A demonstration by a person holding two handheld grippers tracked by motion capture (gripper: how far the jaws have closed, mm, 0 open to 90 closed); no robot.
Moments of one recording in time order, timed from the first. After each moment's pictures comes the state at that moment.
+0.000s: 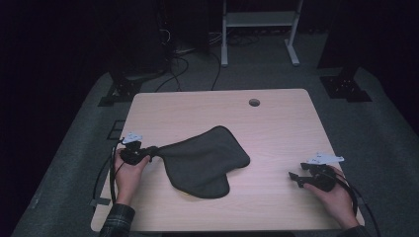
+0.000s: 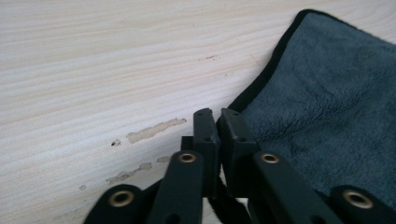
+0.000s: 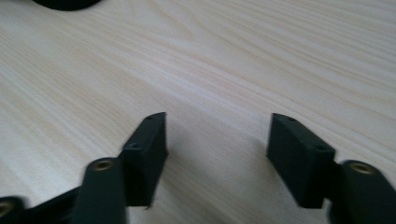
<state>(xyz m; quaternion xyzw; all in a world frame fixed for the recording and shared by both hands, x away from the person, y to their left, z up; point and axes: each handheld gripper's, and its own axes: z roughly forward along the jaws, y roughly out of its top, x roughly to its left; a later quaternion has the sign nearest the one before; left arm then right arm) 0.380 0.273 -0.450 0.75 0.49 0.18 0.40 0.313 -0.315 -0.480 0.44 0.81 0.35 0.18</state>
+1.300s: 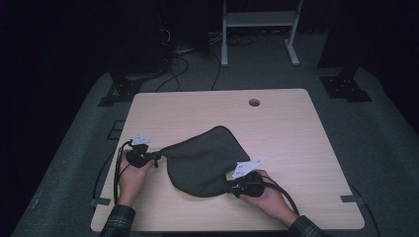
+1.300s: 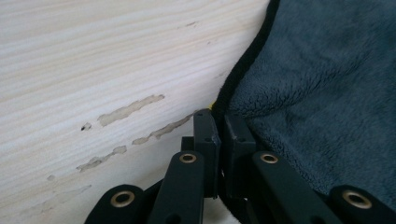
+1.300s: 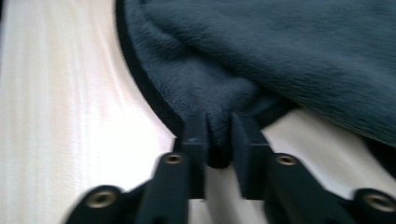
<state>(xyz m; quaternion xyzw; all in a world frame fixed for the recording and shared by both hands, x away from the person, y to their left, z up) 0.376 0.260 -0.452 0.79 0.46 0.16 0.37 0.308 -0.118 -0.475 0.22 0.89 0.39 0.06</state>
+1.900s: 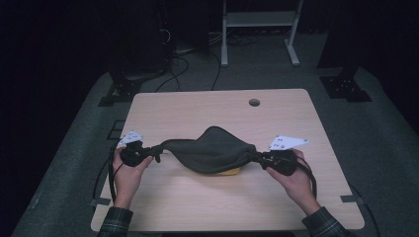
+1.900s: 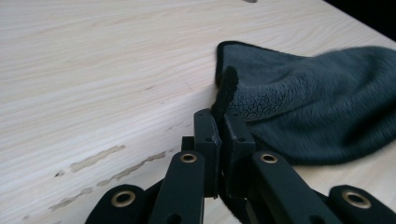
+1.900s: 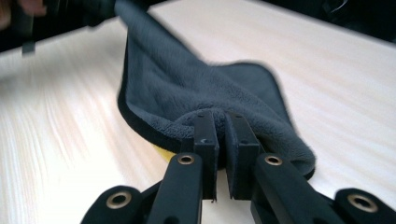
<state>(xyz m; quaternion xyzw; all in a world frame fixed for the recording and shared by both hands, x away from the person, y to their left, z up) 0.356 0.256 -0.412 0.76 0.43 0.15 0.46 0.322 -0.198 -0.397 0.31 0.80 0.49 0.15</state>
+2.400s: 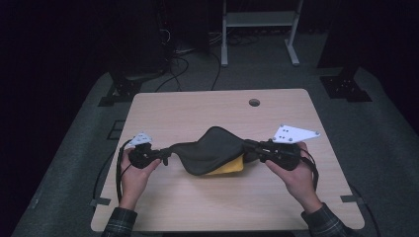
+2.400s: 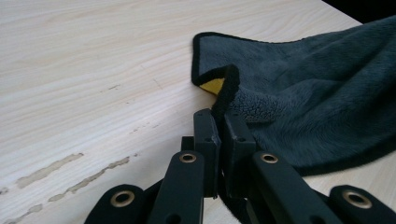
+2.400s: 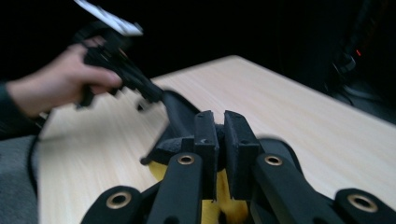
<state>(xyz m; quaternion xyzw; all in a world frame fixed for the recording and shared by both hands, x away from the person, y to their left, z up) 0.355 0.235 -0.419 0.78 0.41 0.12 0.46 0.303 -0.178 -0.336 0.25 0.77 0.56 0.16</state>
